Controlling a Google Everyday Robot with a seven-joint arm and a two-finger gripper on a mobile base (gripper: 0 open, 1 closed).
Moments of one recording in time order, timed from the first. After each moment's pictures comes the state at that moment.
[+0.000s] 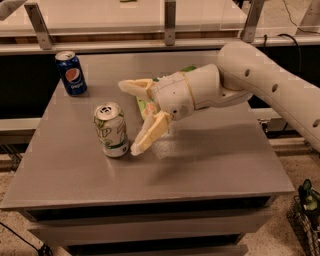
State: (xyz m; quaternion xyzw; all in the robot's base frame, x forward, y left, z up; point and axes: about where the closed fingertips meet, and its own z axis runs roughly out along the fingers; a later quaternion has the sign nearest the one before) arm 0.489 0.074 0.907 -0.66 0.46 0.42 0.43
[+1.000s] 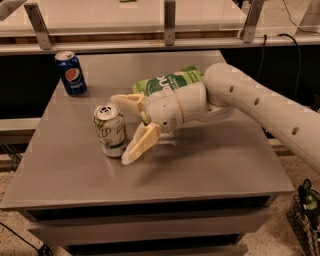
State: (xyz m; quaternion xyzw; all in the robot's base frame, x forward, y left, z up) arm 0.482 0.097 0.878 -0.62 0.46 0.48 0.41
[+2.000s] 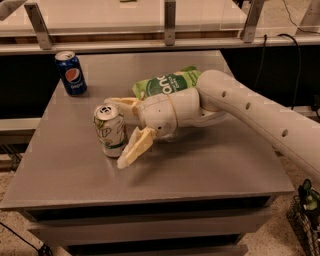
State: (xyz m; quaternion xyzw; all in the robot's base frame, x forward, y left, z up) arm 0.478 0.110 0.871 -0.62 0.43 0.50 0.42
